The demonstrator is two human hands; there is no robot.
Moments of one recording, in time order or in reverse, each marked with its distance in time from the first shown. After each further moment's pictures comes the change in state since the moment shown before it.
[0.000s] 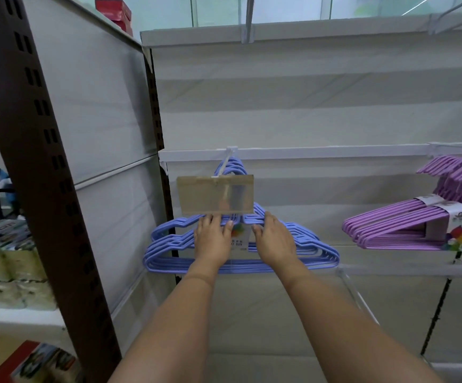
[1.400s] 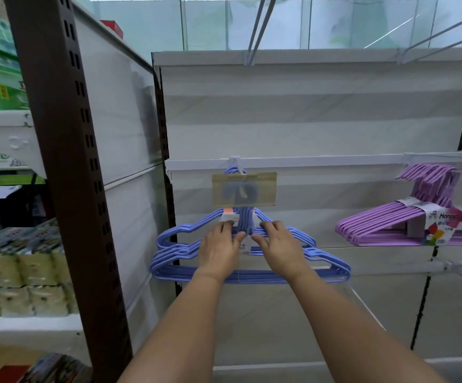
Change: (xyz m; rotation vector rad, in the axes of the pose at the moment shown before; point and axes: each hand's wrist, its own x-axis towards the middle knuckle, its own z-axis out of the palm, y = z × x) left_hand -0.030 -0.003 -0.030 0.074 -0.080 0.170; right_hand -0.041 -0.010 -0.012 -0.084 0.082 -0.109
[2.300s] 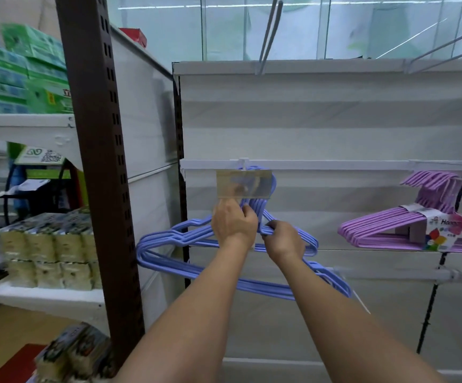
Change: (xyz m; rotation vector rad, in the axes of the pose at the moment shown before) left_hand -0.029 0.076 -0.058 -0.275 0.375 -0.235; right_hand -0.019 -0.033 -0.029 0.142 0.029 0.305
